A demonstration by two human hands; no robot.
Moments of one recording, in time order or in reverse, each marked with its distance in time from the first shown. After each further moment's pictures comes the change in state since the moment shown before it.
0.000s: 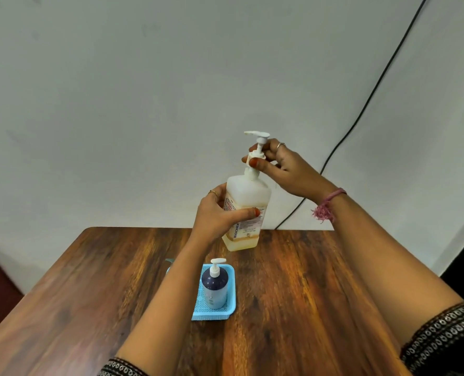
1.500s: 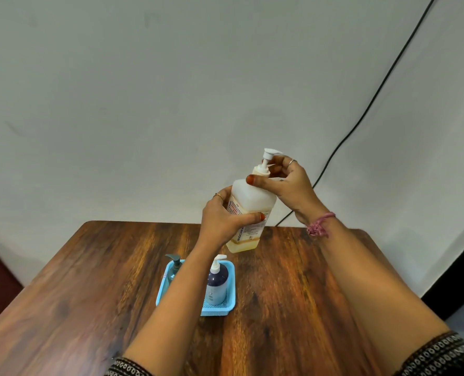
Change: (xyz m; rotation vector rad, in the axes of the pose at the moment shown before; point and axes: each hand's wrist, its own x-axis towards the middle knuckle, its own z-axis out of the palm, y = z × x) left_hand -0.004 -0.015 0.013 0.008 0.040 -0.020; right_hand -0.015 0.022 0.034 0.373 0.311 0.256
